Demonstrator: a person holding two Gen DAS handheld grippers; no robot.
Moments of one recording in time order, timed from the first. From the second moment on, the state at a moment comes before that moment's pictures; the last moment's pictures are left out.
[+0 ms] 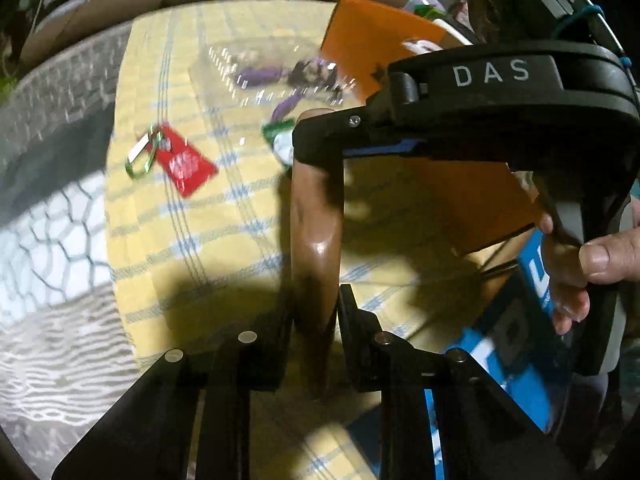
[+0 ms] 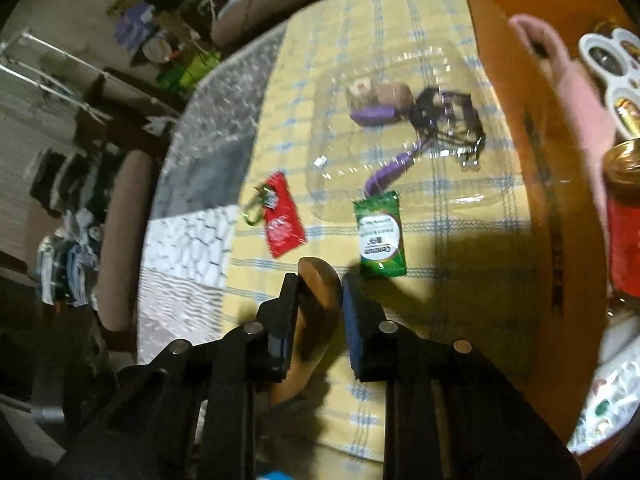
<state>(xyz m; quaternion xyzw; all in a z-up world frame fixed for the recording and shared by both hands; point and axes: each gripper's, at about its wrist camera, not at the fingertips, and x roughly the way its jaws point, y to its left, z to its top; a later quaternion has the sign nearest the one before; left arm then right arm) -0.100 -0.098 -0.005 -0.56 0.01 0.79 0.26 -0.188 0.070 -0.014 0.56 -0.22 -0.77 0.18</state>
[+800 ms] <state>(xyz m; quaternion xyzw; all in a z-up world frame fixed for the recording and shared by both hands) -0.104 0.132 0.120 -0.50 0.17 0.79 0.31 -0.049 0.347 0.080 0.47 -0.30 -0.83 0.10</state>
